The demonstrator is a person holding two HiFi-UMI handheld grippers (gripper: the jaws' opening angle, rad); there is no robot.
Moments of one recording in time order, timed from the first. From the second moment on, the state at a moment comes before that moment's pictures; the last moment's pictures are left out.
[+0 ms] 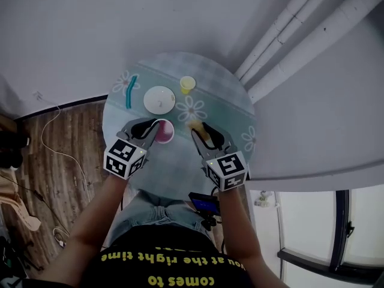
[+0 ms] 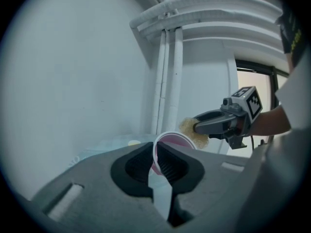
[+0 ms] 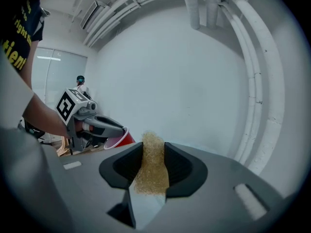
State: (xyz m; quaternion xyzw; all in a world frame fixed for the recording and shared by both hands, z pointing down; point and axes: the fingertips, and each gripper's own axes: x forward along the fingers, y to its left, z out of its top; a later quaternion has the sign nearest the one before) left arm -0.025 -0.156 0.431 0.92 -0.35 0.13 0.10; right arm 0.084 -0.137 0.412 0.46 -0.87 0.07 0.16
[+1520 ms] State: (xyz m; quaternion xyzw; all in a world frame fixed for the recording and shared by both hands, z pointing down) left arm -0.029 -0.140 0.317 0.92 -0.35 -0.11 0.11; right arm 0.085 -0.126 0.306 0.49 -0.87 0.04 -0.01
